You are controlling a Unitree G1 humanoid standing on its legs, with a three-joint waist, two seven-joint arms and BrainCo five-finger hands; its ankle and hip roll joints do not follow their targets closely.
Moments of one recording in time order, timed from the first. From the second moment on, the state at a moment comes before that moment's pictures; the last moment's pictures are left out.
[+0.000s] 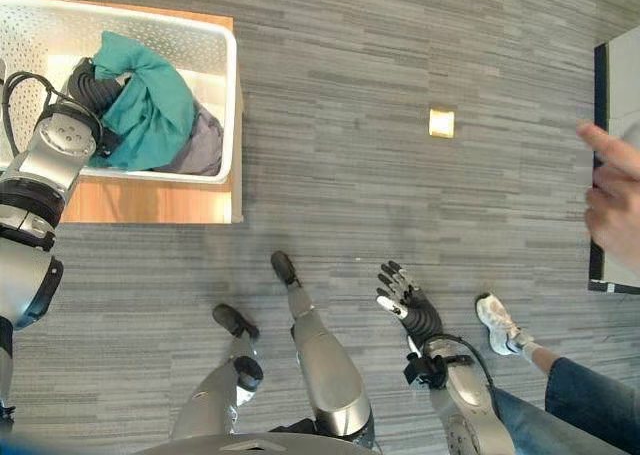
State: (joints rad) left arm -1.19 0.75 -0.55 1.16 -0.09 -0.10 0.16; right arm 0.32 -0.40 0.14 -0.04 0.61 -0.11 0.16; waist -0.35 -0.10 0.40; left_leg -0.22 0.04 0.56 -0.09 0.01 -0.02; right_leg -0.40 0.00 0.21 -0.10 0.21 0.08
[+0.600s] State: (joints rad) left arm -0.76 0.75 -0.28 0.29 -0.27 -0.20 0.22; right arm 0.24 -0.41 -0.01 -0.01 0.59 -0.11 0.14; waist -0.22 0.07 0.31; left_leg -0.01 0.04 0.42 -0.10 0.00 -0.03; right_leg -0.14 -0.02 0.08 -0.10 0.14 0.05
